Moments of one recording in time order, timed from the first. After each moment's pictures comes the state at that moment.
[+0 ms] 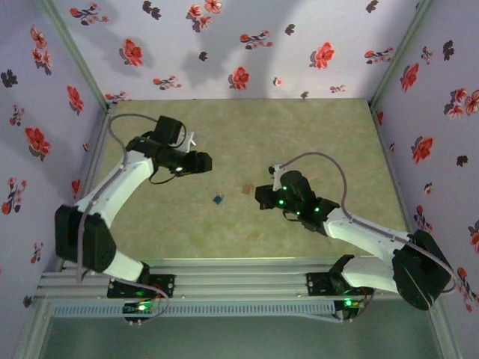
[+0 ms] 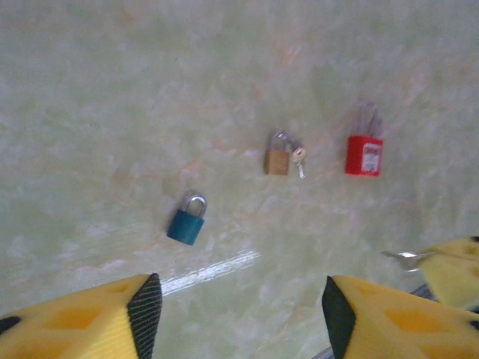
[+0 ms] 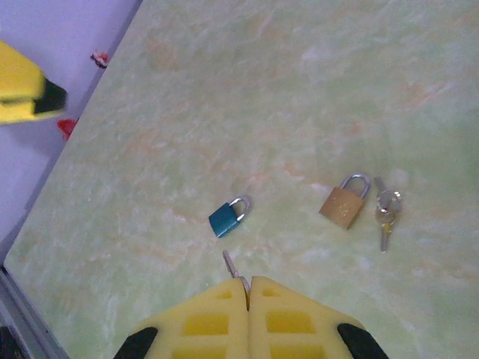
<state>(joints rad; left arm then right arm) -0.40 1.46 1.27 -0.83 0.39 -0.40 0.76 1.17 0.59 0.04 -0.13 0.59</state>
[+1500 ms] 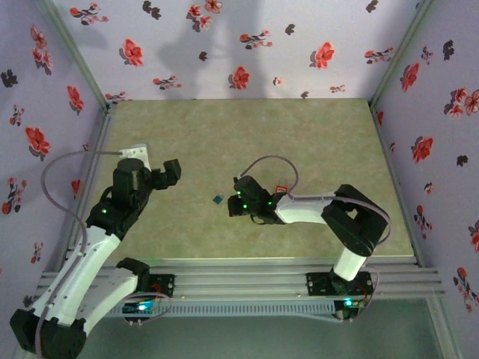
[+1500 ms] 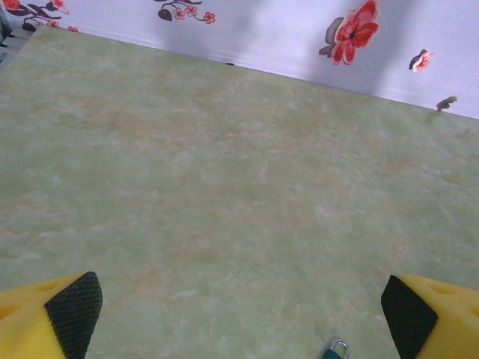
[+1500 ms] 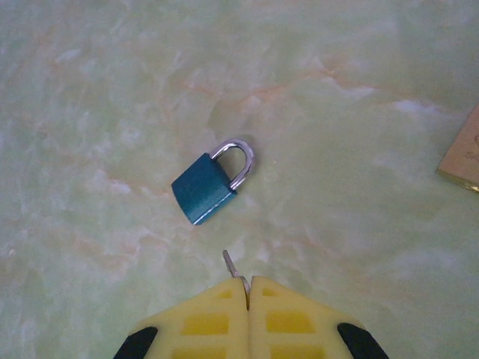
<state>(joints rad) -0.39 0.79 0.78 -0.44 -0.21 -0.38 0.94 1.72 0.83 0.08 -0.01 0.73</state>
